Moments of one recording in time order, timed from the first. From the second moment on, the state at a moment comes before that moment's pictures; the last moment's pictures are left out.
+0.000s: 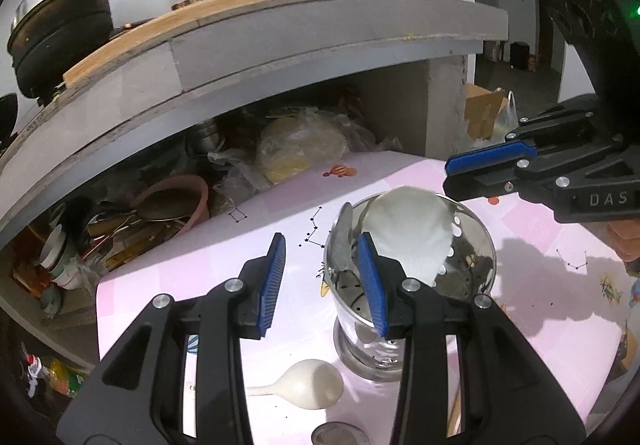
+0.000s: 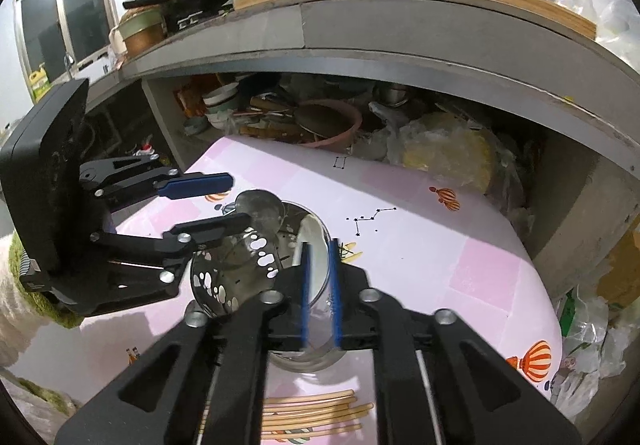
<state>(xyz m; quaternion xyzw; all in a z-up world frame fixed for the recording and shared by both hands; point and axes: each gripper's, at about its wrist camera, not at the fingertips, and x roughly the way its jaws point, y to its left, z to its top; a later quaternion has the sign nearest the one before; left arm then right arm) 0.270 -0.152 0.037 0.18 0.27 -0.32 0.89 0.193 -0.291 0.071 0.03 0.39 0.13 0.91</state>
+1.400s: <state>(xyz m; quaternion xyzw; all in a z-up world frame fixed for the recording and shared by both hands) 0.217 0.045 -0.071 0.00 0.39 -0.21 0.90 0.167 -0.123 -0.067 0.09 0.51 0.14 0.84</state>
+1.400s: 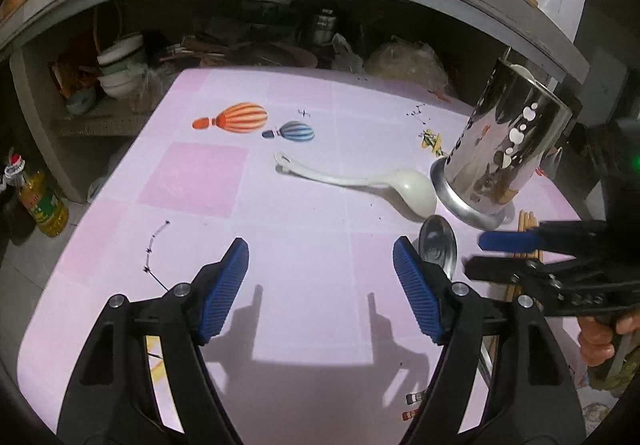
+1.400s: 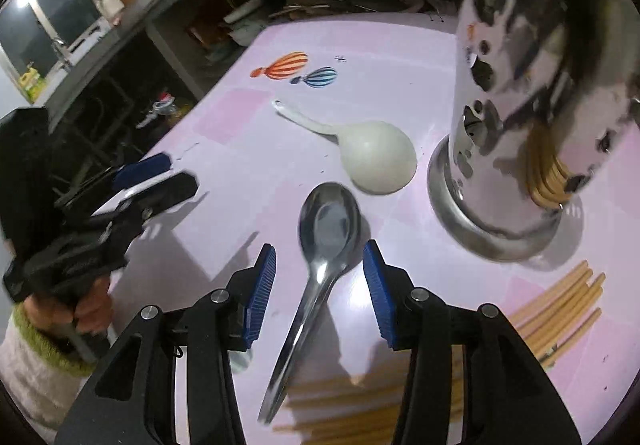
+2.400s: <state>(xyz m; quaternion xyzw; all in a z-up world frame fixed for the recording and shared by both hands) 0.224 0.048 -0.090 0.00 0.41 -0.21 0.89 0.191 -0.103 -0.090 0.02 0.53 0.13 0.84</state>
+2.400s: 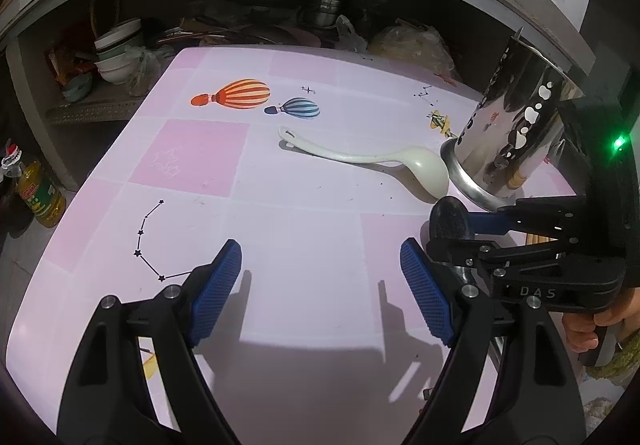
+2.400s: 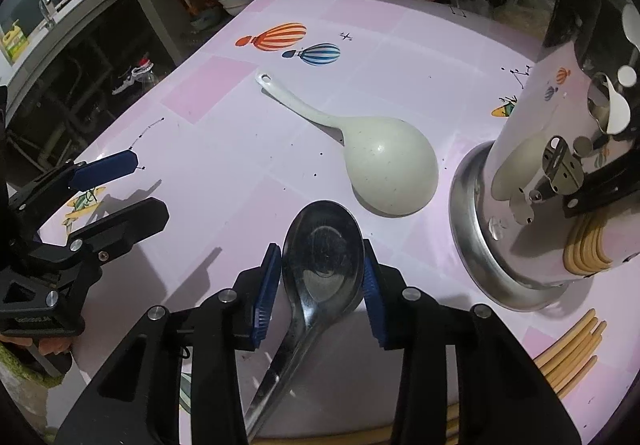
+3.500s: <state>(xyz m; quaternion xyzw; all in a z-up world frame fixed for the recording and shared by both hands) 0.280 -0.001 -0.058 0.06 0.36 -0.31 0.88 0.163 -0.142 -0.080 0.12 0.50 0.13 0.85</state>
